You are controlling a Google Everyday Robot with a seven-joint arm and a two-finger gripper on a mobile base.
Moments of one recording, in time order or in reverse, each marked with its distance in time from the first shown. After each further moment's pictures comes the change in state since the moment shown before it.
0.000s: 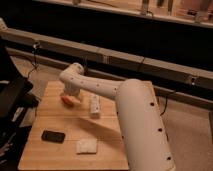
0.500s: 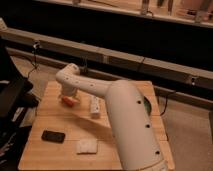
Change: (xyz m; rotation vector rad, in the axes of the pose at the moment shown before) arm 0.000 -0.008 0.031 -0.082 -0.033 -0.078
